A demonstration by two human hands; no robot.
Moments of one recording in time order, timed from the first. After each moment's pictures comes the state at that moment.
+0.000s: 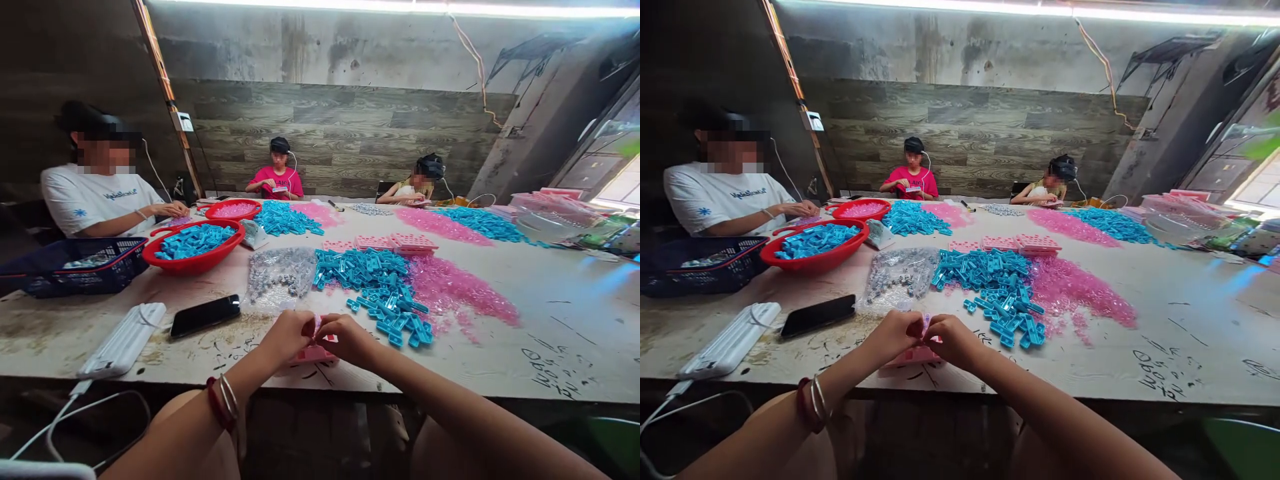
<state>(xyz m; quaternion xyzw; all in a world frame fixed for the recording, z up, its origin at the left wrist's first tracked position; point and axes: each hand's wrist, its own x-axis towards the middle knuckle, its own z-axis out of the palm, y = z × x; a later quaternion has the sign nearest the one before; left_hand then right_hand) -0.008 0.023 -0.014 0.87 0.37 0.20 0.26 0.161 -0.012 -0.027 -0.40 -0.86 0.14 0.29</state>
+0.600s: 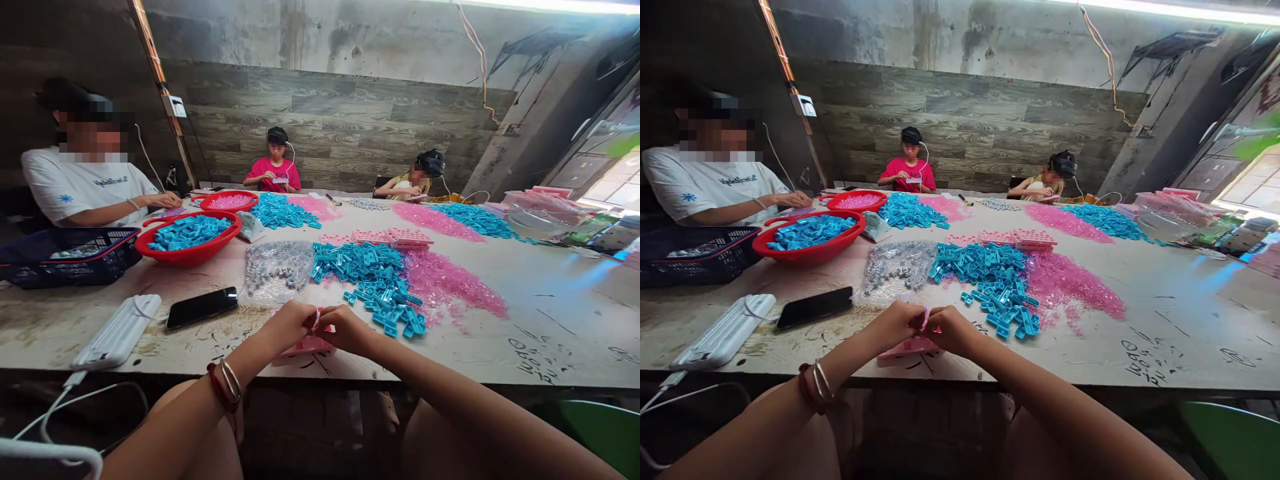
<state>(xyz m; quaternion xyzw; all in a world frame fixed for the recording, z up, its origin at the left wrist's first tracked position) -0.006 0.029 -0.012 0.90 0.31 0.16 0.26 0.163 -0.009 -0.026 -0.37 -0.87 0.15 0.29</state>
